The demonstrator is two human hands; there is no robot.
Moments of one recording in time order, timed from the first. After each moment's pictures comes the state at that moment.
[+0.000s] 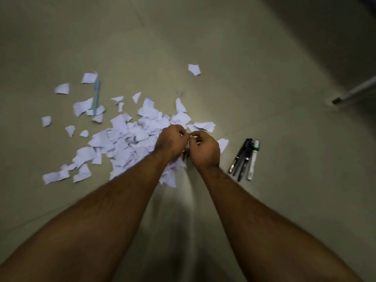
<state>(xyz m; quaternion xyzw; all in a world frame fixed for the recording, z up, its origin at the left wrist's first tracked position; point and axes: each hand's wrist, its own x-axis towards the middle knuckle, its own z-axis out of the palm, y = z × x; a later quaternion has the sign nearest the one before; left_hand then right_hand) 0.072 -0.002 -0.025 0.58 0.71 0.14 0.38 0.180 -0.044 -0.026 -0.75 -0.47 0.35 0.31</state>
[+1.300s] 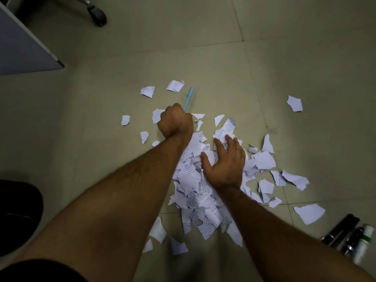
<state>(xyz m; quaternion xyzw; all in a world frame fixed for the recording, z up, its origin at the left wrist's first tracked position) -0.118 0.111 -0.023 0.37 0.91 0.12 0.11 0.034 0.032 -0.099 -0.64 -0.73 0.16 0.19</state>
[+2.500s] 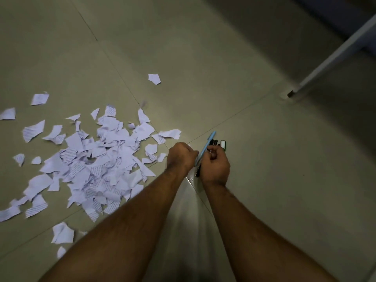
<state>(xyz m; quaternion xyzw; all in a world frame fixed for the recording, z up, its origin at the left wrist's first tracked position) 0.204 -0.026 -0.038 0.52 0.71 0.15 0.45 0.279 -0.079 -0.046 -0.84 -0.25 0.26 0.41</state>
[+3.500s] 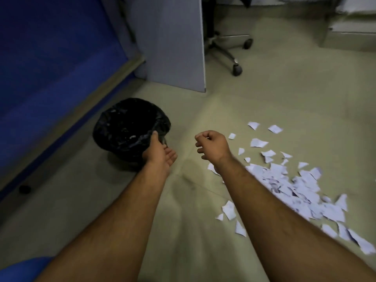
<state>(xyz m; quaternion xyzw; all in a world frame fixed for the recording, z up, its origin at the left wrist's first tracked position) -0.266 -0.233 0.165 -0.23 0.64 0.69 0.25 -0.166 -0.120 0.170 -0.37 -0.62 0.68 0.13</state>
